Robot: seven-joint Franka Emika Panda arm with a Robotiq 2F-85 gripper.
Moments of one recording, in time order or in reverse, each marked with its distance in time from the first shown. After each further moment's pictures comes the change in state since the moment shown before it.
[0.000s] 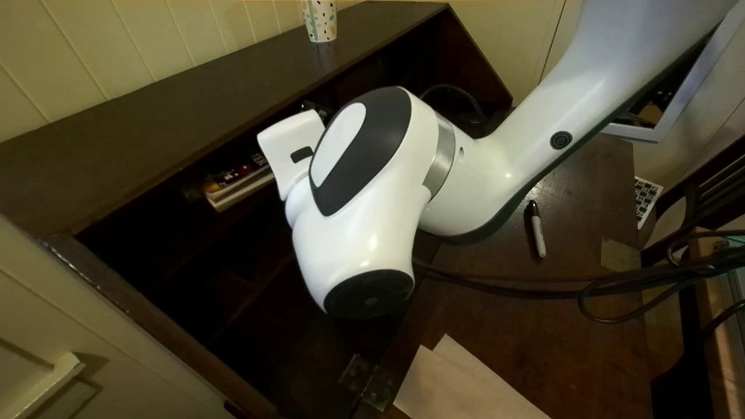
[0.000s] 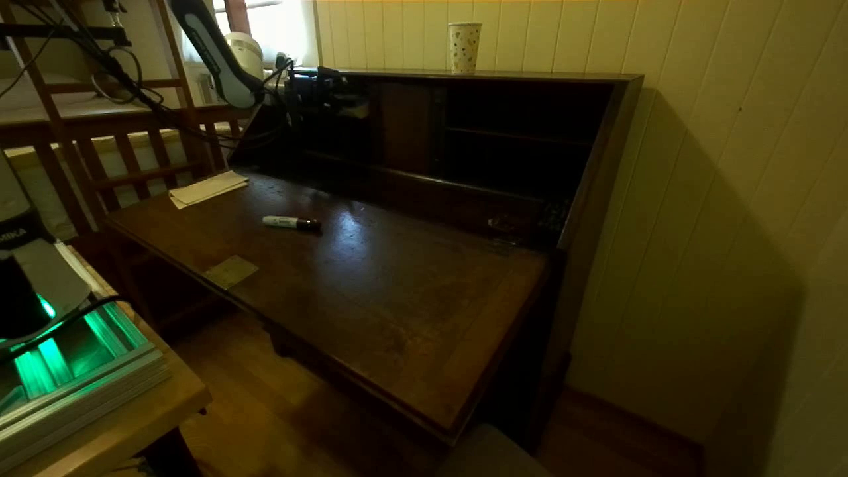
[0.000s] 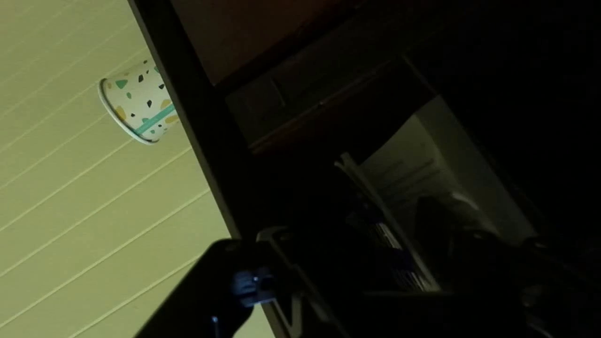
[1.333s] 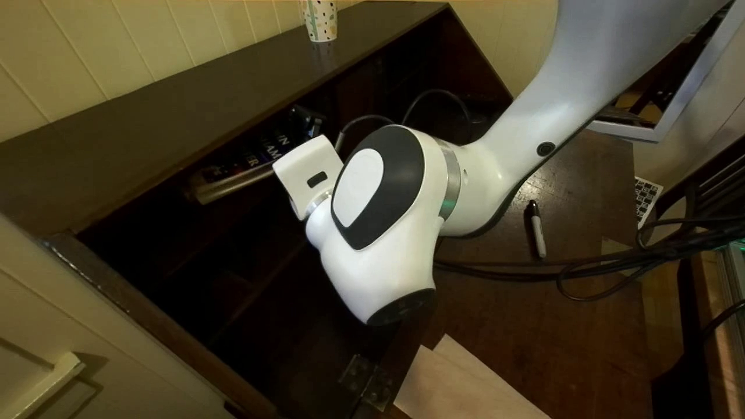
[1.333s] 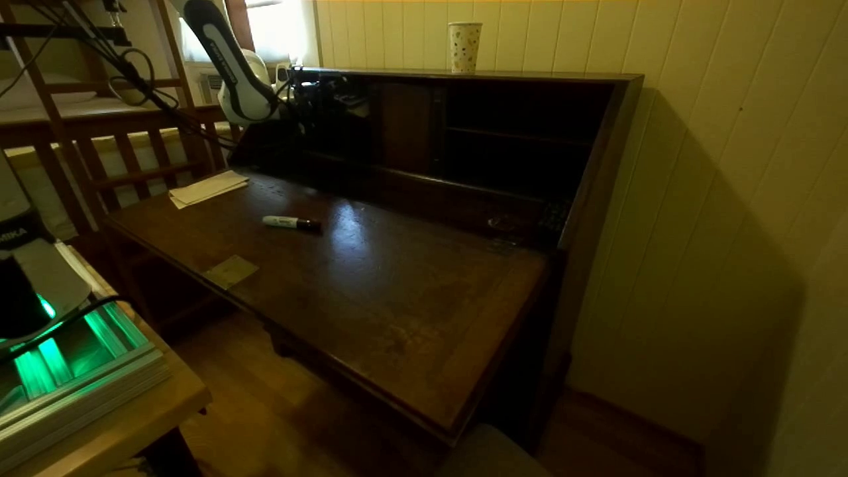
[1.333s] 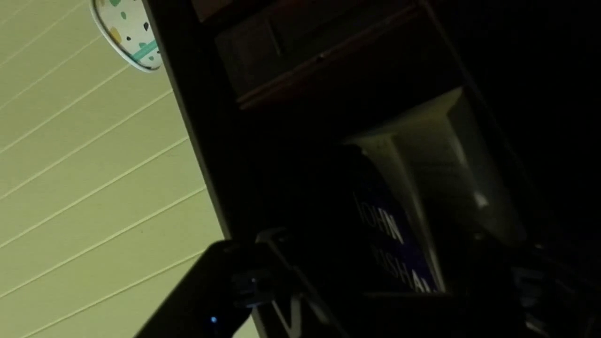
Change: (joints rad) arm -0.002 0.044 -0.022 -0.027 -0.252 -0.062 0.074
